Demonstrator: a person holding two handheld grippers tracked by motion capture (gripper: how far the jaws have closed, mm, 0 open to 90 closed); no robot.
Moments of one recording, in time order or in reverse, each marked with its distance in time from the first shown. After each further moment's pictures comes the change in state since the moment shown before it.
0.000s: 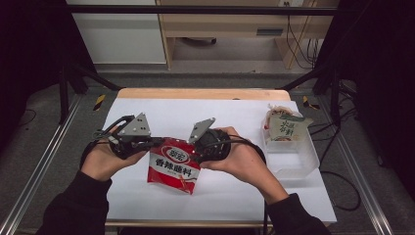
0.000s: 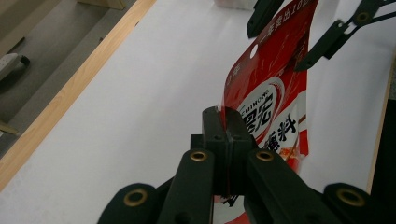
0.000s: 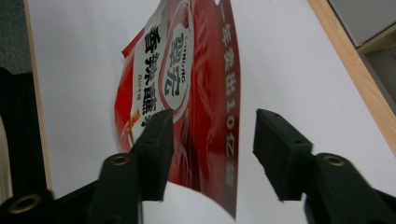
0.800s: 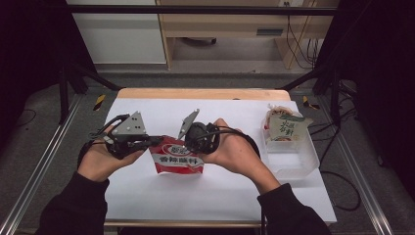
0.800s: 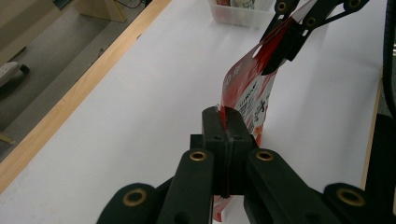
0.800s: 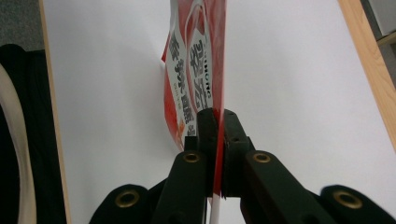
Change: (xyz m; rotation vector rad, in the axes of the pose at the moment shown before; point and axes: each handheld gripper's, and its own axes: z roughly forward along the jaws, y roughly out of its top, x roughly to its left) left arm 0.003 -0.002 -0.009 -0.069 -0.011 -0.031; right arm -0.008 0.028 -0.001 0.104 0.058 -0.060
